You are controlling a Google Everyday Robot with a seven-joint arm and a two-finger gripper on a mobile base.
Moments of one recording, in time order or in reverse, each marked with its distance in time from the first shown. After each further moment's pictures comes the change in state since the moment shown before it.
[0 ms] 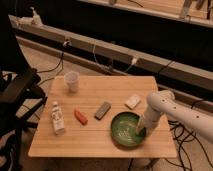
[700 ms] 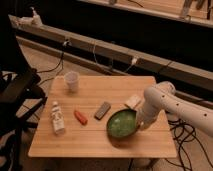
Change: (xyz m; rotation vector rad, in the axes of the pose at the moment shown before) arm -0.027 -0.026 -0.068 0.051 0.114 -0.082
